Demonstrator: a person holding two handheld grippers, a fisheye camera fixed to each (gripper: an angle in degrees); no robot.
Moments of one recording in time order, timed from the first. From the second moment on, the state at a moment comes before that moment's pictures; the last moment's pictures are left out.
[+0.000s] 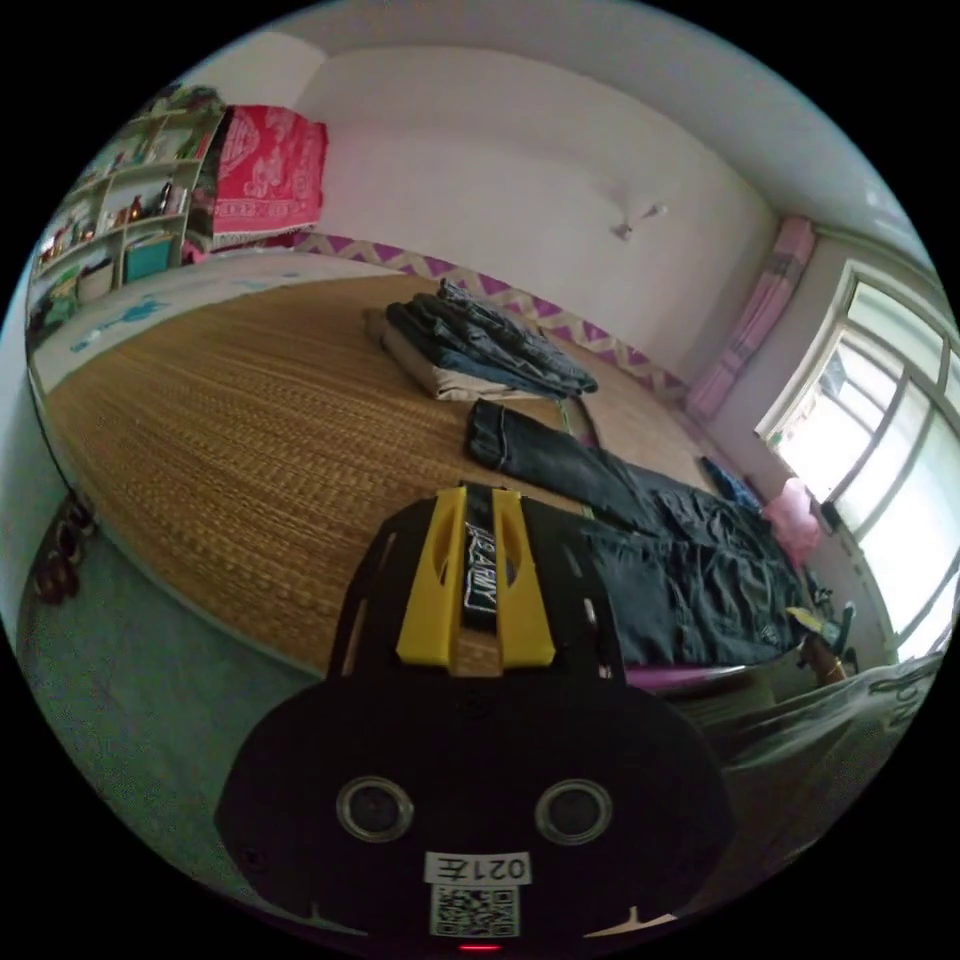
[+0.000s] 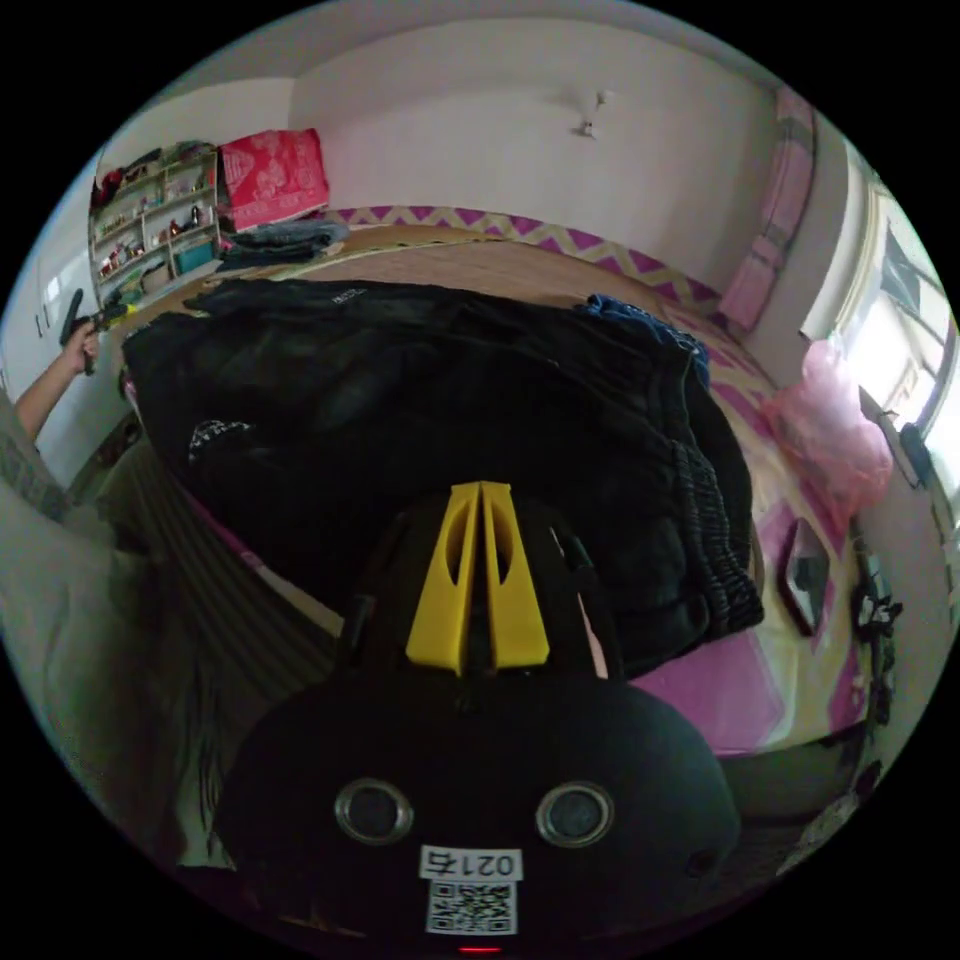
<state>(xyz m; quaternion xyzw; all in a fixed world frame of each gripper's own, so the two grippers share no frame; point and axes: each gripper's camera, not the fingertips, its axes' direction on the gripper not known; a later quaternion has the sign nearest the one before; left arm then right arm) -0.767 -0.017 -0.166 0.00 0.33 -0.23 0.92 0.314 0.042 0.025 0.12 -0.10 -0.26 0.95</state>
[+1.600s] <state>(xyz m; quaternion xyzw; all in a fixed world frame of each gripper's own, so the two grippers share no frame) -0.725 0.043 -0.140 -0.09 0.44 -0.51 0.73 0.639 0.065 0.108 0.05 -0.41 0.30 0.86</state>
